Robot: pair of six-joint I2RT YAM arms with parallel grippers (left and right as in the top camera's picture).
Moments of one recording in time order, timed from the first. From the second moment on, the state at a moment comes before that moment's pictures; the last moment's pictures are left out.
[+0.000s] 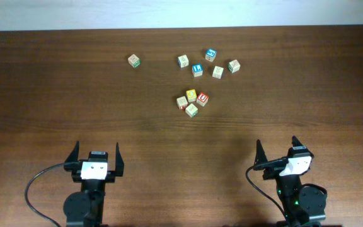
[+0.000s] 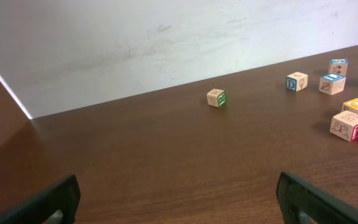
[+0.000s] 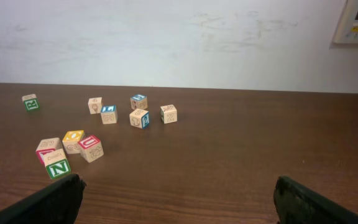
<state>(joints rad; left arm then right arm) 0.00 0.02 0.02 -0.08 -0.03 0.22 0.08 0.01 0.01 -0.08 -0.02 0.02</state>
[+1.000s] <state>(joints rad) 0.00 0.05 0.11 -0.11 0.02 0.22 0.08 0.01 0.06 0.06 -0.07 0.02</state>
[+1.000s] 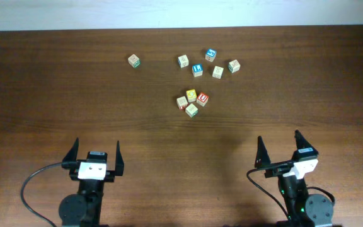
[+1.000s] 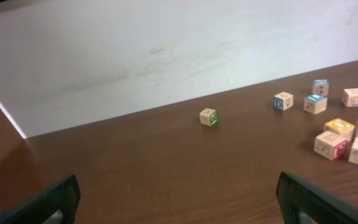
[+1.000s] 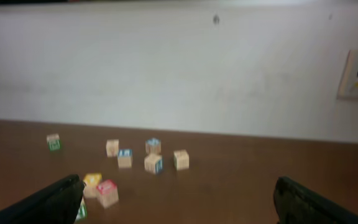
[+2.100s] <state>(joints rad) 0.00 1.62 1.60 -1.01 0.29 0.22 0.08 1.52 1.38 -0.68 -0.49 -0.01</state>
